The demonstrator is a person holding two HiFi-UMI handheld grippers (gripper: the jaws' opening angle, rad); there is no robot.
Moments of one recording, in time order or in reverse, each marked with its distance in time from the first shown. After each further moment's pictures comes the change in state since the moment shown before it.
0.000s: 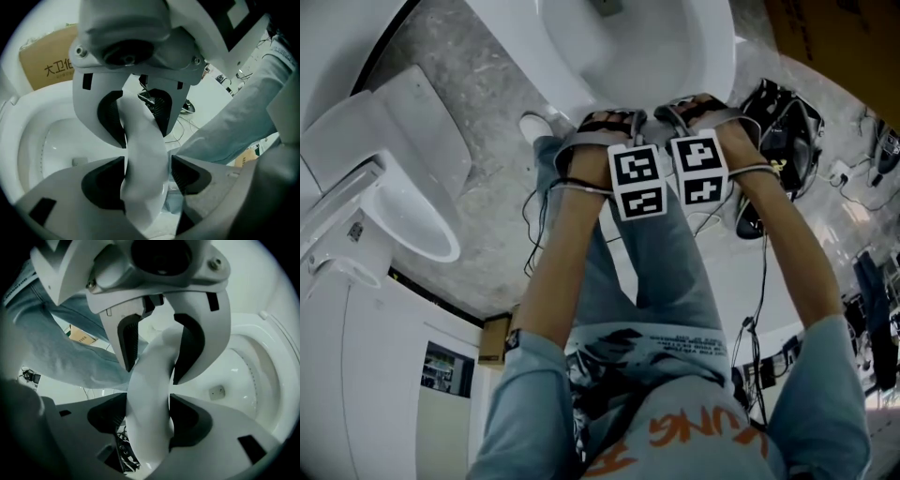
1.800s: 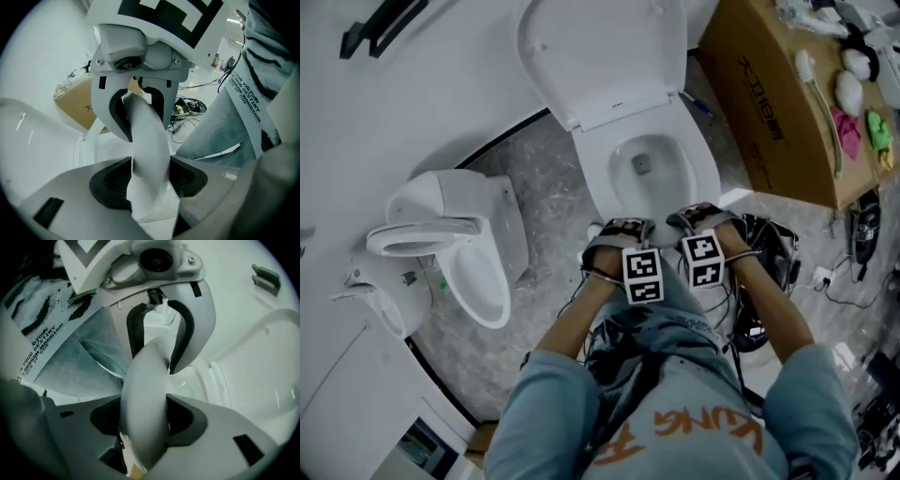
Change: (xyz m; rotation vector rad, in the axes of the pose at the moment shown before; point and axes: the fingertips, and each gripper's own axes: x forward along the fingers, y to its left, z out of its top) left arm -0.274 -0.001 0.052 0.083 0.004 0.311; right arm -0.257 -0.014 0.080 -0.086 -0.013 -0.256
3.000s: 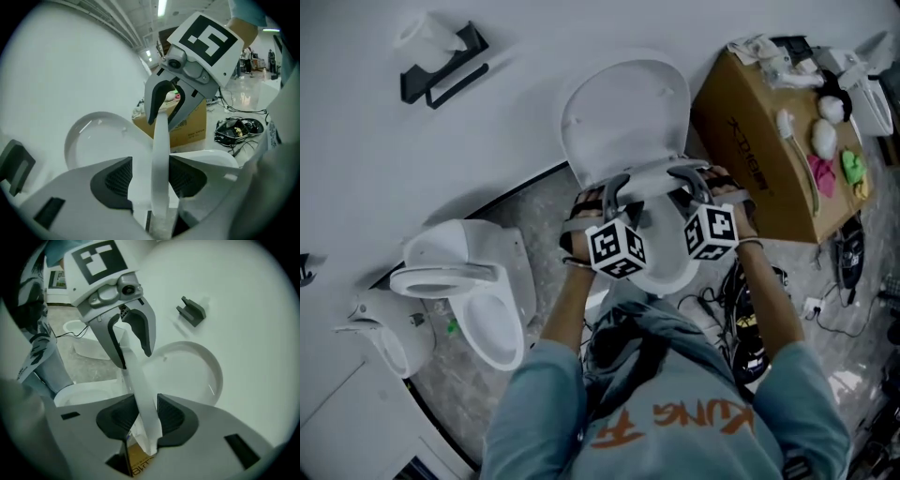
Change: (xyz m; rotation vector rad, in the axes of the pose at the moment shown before) left arm -0.203 0.256 -0.026 -0.225 -0.268 0.600; right arm -0.207 -0.269 0.045 0.159 -0.064 -0.710
